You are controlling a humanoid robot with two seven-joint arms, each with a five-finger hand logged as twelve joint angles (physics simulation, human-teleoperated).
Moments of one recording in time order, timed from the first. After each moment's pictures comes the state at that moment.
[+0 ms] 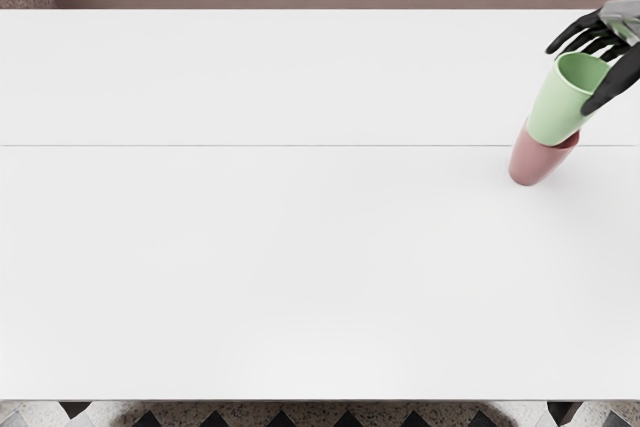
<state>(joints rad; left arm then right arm) 0.00 0.00 0.40 -0.20 0.05 -0.03 0.07 1.04 -0.94 0.73 1.35 -0.84 0.46 -0.61</state>
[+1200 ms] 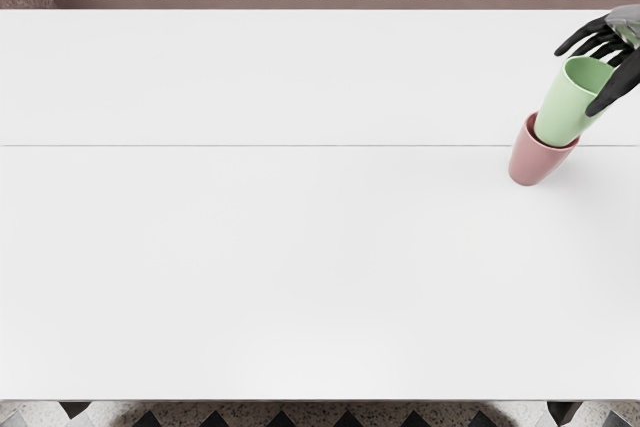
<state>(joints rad) 0.00 0.00 0.40 -0.20 0.05 -0.03 0.07 1.05 -0.89 0.72 1.24 -0.86 0.46 -0.61</state>
